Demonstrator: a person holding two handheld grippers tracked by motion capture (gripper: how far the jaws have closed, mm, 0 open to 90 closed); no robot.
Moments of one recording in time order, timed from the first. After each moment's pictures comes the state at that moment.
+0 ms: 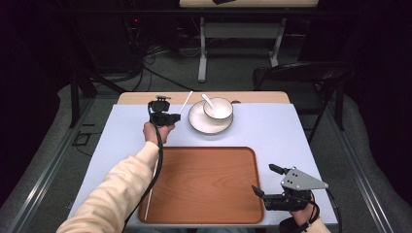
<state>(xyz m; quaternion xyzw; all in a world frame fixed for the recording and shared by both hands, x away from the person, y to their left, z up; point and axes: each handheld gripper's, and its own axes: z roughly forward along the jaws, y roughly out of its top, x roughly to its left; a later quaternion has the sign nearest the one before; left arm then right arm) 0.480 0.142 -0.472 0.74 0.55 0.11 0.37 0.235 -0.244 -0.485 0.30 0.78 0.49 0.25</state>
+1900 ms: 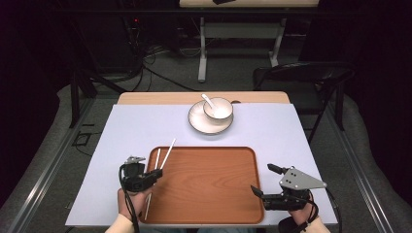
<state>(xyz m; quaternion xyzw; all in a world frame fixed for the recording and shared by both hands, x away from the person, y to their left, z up) 0.297 0.192 -0.524 0.71 0.59 0.08 0.39 0.236 -0.241 -0.485 0.30 0.78 0.49 0.25</state>
